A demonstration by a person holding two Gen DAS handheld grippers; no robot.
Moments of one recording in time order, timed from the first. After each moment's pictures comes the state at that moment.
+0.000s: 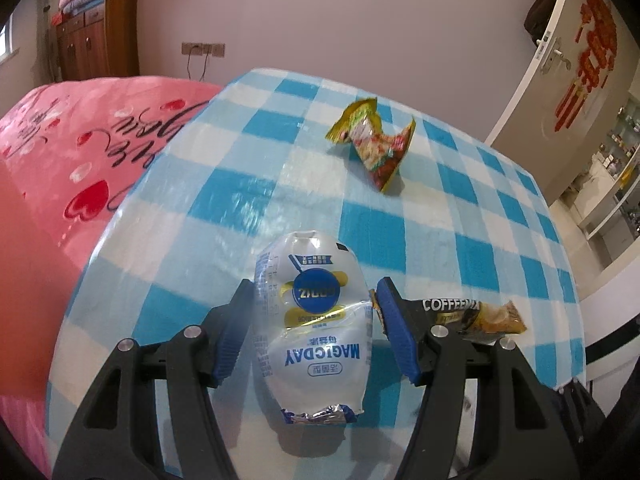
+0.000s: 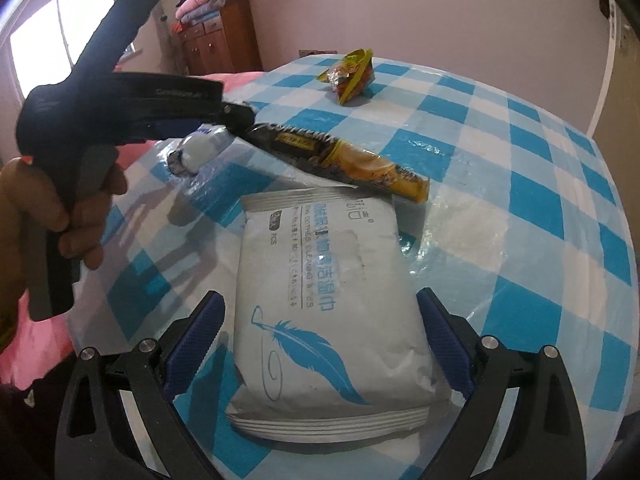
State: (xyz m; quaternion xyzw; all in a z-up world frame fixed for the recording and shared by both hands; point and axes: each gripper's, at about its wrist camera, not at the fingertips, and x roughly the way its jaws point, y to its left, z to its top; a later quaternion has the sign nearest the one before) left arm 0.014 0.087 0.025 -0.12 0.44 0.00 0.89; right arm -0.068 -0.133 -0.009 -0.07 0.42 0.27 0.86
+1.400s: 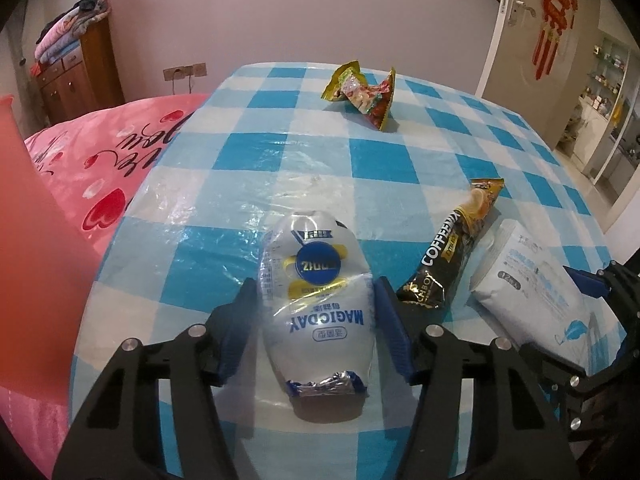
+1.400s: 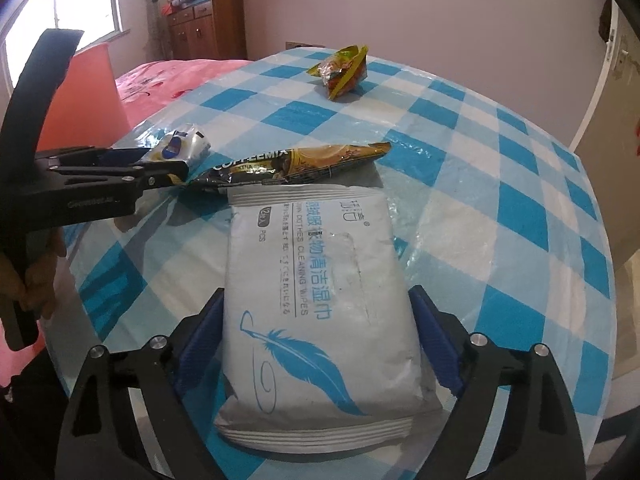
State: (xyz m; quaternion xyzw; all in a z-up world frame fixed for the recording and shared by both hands) left arm -0.039 0.088 0.003 -0.02 0.42 -0.02 0.91; right arm -0.068 -0.121 -0.012 -0.12 0.42 0.23 0.87
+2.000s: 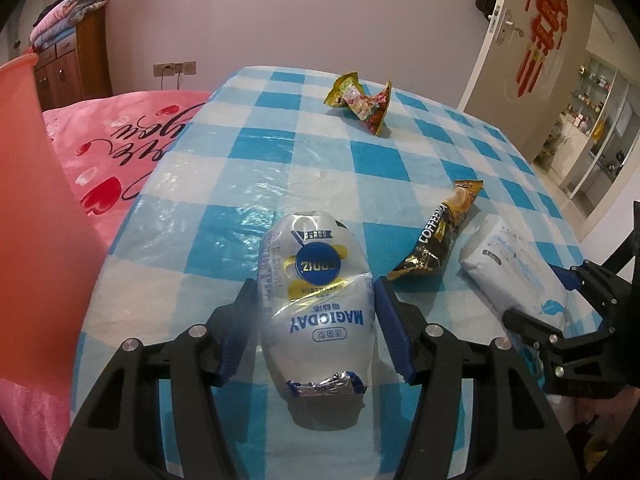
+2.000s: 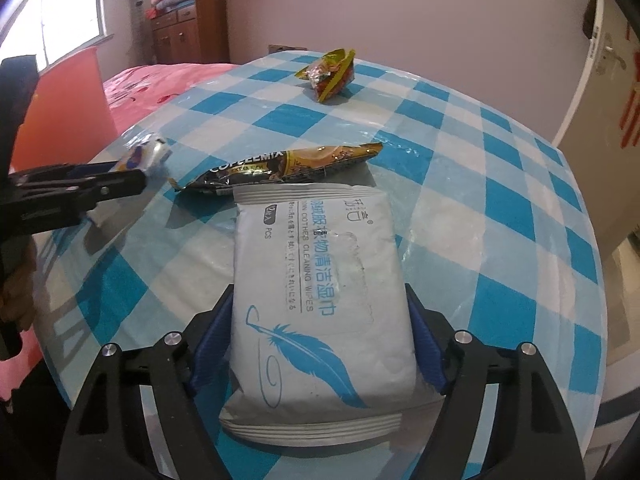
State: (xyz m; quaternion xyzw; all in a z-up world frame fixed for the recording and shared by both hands) left arm -0.065 0.118 0.007 -0.06 0.41 -0.06 0.91; right arm -0.078 -0.116 -0.009 -0.12 0.42 0.19 0.88
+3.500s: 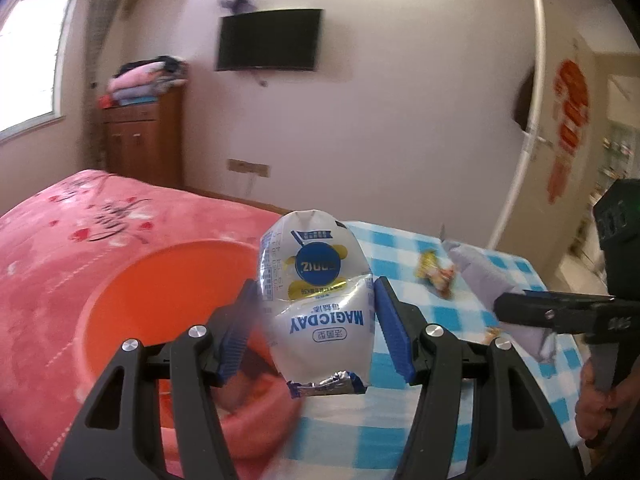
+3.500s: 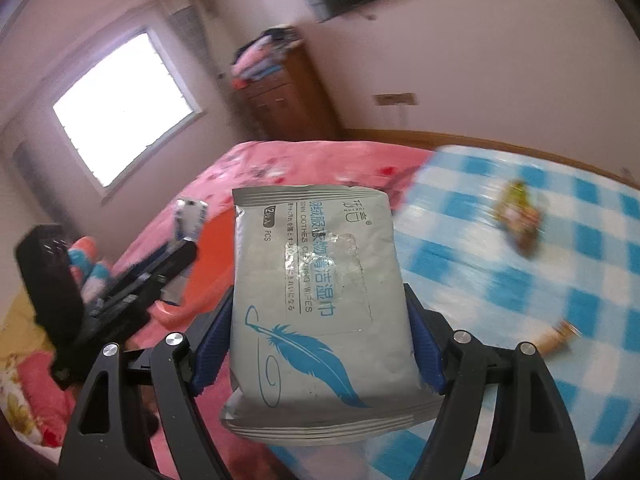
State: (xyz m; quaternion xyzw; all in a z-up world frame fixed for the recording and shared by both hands) left arm -0.140 0.260 0.163 -0.09 0.23 0.06 0.97; right arm -0.056 0.042 0.162 0.06 0.39 0.40 0.83
